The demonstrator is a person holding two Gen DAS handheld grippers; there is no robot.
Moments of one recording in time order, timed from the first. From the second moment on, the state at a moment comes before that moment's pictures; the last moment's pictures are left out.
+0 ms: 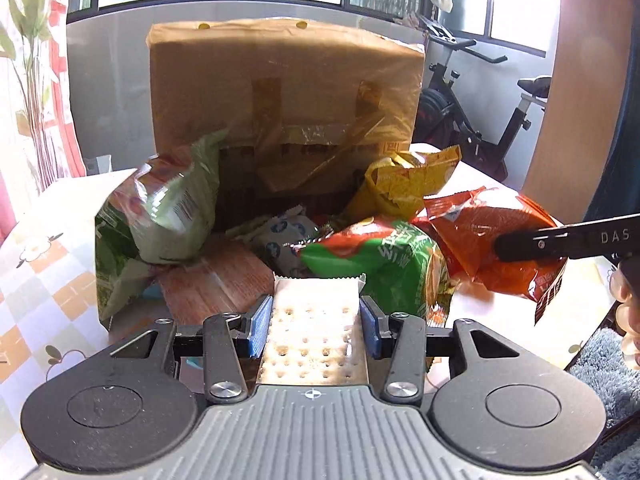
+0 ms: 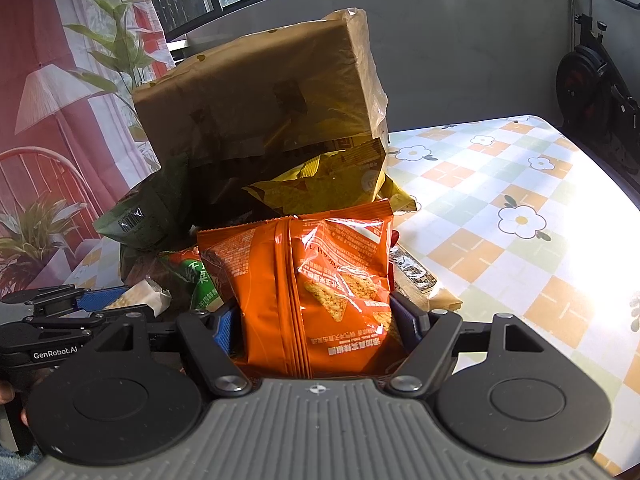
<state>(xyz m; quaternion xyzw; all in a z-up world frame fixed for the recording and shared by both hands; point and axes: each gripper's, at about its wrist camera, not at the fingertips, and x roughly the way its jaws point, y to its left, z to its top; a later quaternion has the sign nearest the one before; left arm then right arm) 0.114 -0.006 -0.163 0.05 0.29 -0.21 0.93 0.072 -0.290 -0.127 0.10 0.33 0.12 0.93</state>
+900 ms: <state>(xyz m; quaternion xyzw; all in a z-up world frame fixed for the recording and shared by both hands) 0.114 0.002 -0.156 0.04 0.27 -0.19 0.95 0.072 -0.290 -0.130 0.10 0.33 0.12 0.93</state>
